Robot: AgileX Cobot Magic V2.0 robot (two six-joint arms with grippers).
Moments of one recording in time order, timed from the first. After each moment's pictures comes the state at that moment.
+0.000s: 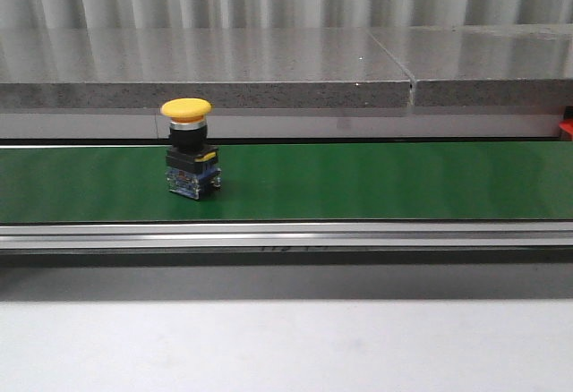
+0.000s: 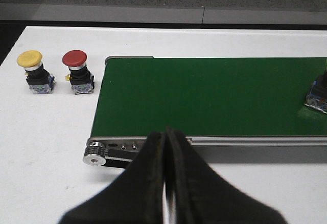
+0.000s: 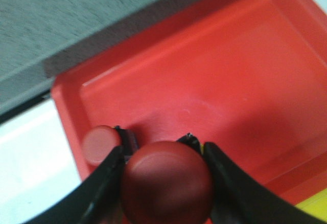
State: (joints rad) left arm -0.05 0.34 -0.54 0.05 0.73 -0.03; right arm -0.59 1.77 -1.52 0.30 0.69 -0.14
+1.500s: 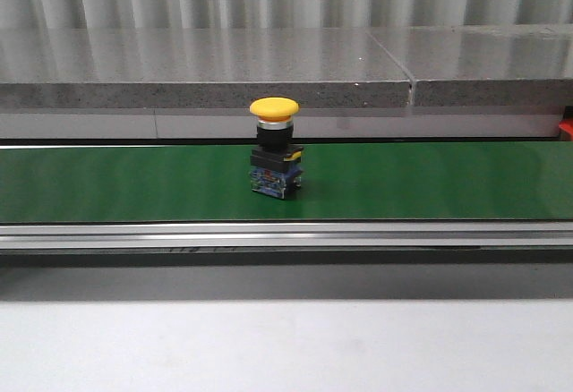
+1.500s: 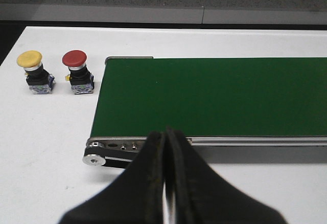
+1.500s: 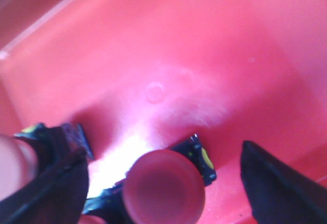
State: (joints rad) left arm -0.05 0.34 -0.54 0.05 0.73 -0.03; right arm -0.60 2.01 -1.57 0.31 0.67 -0.14
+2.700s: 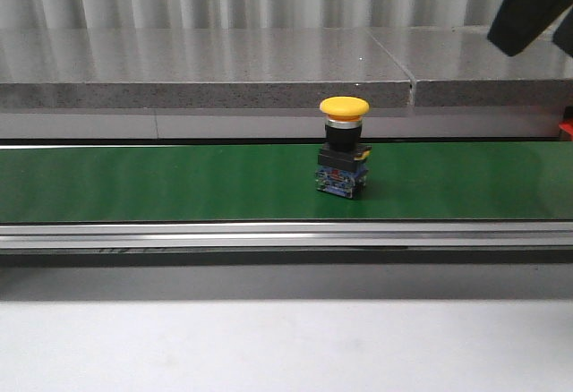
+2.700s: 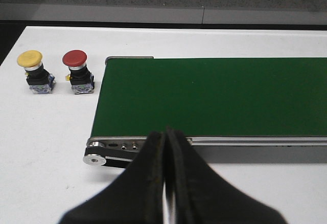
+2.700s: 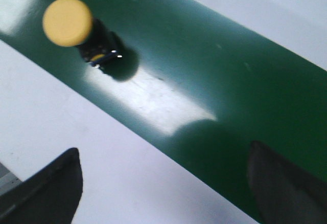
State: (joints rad) left arm -0.05 0.34 -0.54 0.05 0.73 -0.03; right arm 0.13 1.36 -1.16 0.37 0.98 -0.53
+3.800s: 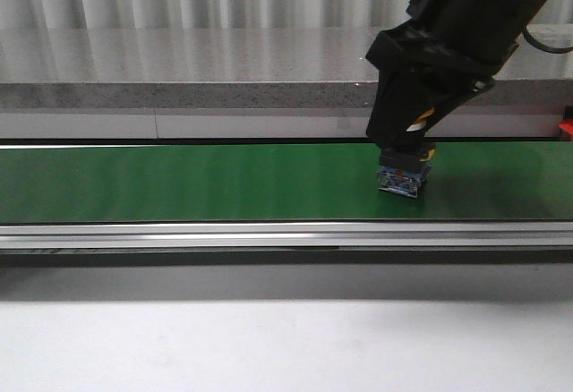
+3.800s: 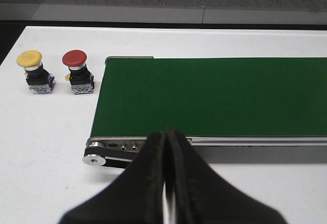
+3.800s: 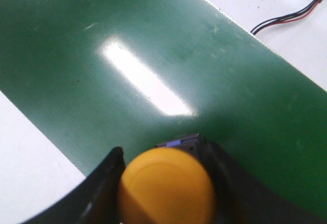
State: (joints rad) left arm -0.05 0.34 -0.54 0.05 0.73 -0.03; right arm 0.34 1.62 -1.16 0.36 0.68 -0.53
